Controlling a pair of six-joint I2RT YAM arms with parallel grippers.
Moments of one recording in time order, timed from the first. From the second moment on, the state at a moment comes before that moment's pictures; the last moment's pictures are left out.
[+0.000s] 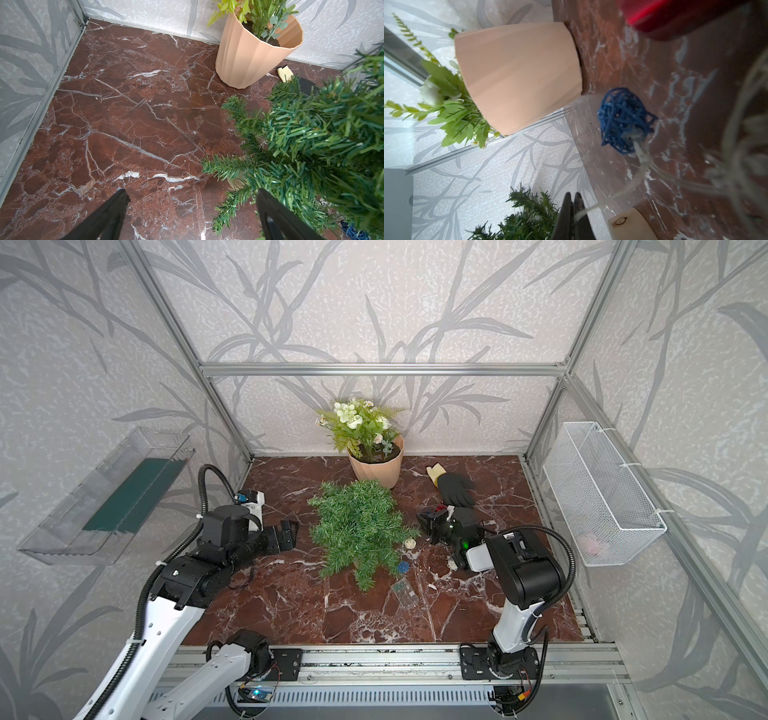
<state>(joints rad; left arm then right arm) -0.29 0.80 1.01 -0.87 -0.10 -0.37 0.27 1.76 0.58 0.93 -0.51 1.67</state>
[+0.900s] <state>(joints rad) -0.29 0.80 1.00 -0.87 -0.11 -0.37 0.22 1.32 0.82 0.33 -0.57 1.27</state>
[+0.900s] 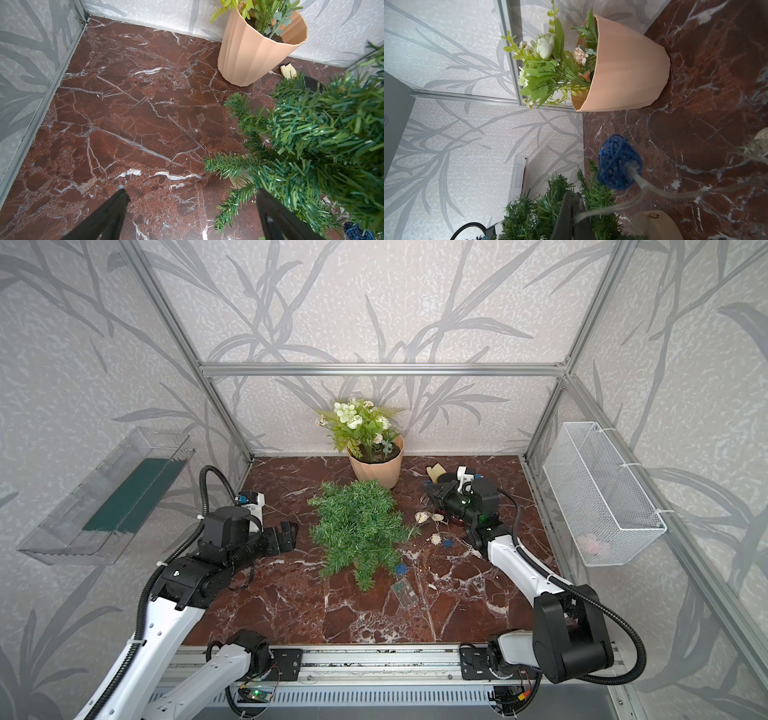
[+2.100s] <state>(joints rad) -0.29 0.76 0.99 -0.87 -0.12 -0.36 -0.06 0.76 0.64 -0.26 -0.50 1.02</state>
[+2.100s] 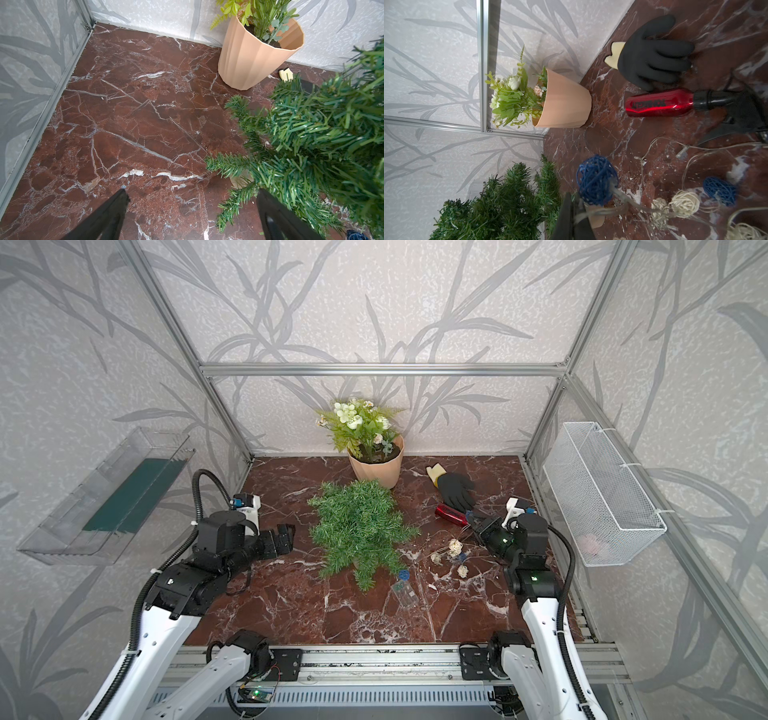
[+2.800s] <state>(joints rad) -0.29 0.76 0.95 -0.86 -0.14 -0.35 -0.10 0.60 0.63 -0.28 -0.62 0.89</state>
